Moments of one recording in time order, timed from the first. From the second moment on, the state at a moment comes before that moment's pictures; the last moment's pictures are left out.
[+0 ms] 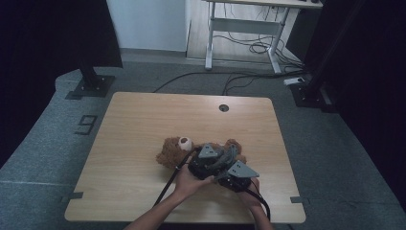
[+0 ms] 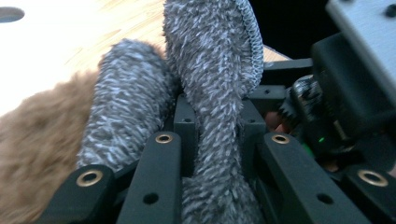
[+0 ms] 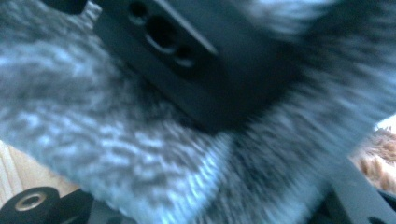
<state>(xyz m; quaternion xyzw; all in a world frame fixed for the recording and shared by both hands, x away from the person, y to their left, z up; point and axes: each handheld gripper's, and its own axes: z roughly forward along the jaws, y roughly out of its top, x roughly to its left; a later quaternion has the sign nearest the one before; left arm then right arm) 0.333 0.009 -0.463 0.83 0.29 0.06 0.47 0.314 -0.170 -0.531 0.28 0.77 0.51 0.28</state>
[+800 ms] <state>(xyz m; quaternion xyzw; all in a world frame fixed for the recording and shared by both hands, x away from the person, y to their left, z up) 0.341 0.145 -0.462 0.76 0.39 0.11 0.51 0.321 -0.174 -0.531 0.29 0.77 0.51 0.27</state>
